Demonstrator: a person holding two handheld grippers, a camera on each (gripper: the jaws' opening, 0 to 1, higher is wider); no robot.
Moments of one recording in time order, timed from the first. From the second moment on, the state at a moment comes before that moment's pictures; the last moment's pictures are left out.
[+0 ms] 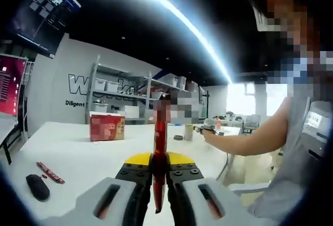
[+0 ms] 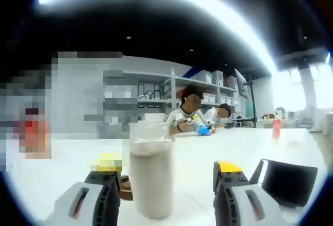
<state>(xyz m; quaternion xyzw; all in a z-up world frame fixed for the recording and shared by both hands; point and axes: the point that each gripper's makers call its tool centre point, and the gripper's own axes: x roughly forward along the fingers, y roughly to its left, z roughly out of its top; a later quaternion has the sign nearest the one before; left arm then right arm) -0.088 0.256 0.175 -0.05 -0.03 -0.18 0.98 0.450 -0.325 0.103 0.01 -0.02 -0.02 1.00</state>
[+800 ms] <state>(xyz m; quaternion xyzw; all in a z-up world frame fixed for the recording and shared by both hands) -0.060 0.224 0.164 -0.05 -0.01 -0.25 0.97 0.445 -0.336 0.089 -0.04 0.06 0.06 1.00</state>
